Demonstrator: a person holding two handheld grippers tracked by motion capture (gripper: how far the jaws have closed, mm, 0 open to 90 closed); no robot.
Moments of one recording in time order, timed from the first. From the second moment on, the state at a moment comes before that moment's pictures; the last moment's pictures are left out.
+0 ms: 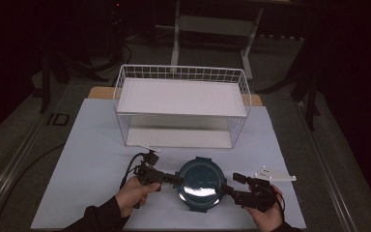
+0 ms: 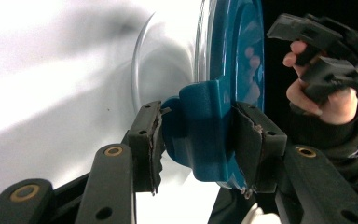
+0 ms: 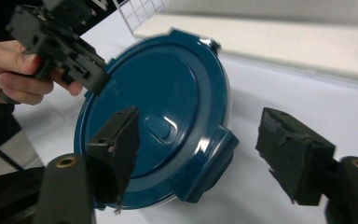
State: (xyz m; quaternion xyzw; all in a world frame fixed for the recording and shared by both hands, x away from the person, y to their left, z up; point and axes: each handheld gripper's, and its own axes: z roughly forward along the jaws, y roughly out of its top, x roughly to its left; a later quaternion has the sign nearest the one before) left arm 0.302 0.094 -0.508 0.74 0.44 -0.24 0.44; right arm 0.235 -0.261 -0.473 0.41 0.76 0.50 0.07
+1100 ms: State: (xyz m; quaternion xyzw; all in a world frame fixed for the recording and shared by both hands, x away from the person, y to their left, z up) left arm 0.273 0.104 -0.513 0.76 0.39 -0.21 0.48; right arm 0.251 -0.268 -0.502 0.45 0.74 0.48 -0.15
